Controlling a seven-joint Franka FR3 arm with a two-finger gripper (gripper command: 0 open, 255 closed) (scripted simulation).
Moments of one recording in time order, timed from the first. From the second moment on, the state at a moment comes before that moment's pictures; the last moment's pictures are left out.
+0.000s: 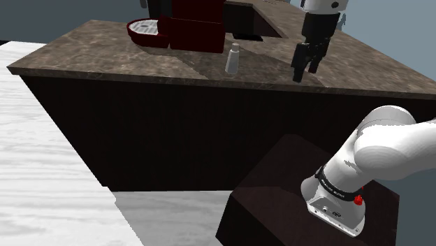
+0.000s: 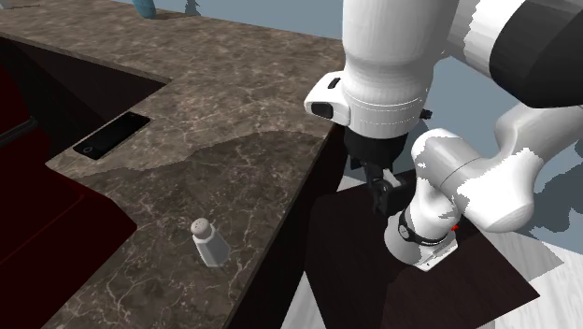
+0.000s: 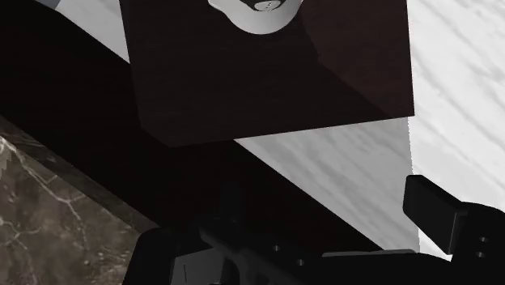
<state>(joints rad) 0.01 -0.83 -0.01 -2.45 -0.02 1.44 0.10</state>
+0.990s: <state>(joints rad) -0.02 -0.39 0.02 -2.12 -0.04 1.67 0.21</state>
